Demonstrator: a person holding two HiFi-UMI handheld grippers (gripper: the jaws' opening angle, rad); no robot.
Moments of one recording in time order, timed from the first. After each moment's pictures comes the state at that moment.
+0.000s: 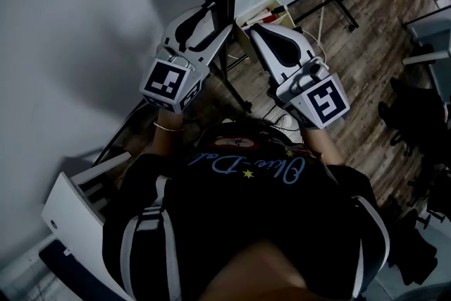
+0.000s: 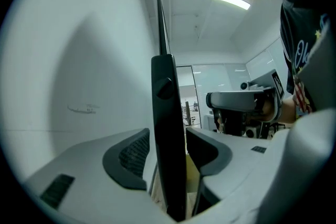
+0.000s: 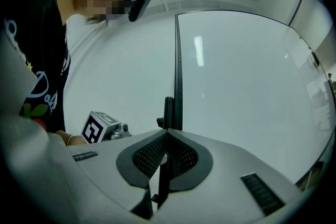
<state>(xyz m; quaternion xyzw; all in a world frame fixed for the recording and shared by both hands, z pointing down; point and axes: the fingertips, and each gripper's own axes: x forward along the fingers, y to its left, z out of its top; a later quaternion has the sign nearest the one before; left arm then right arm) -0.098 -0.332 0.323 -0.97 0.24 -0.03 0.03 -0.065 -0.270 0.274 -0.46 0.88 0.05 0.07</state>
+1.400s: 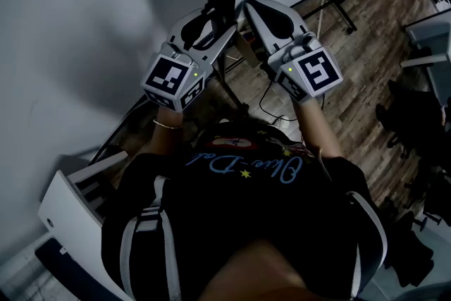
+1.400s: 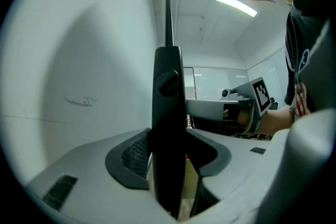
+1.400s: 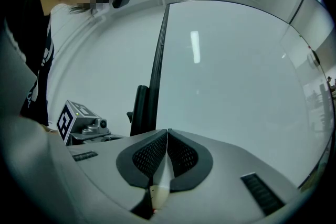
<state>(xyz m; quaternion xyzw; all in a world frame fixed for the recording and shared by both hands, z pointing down) -0.085 -0.331 0.322 -0.97 0.22 -0.02 -0.01 -0.049 -0.326 0.275 -0.49 0.87 0.05 0.06</state>
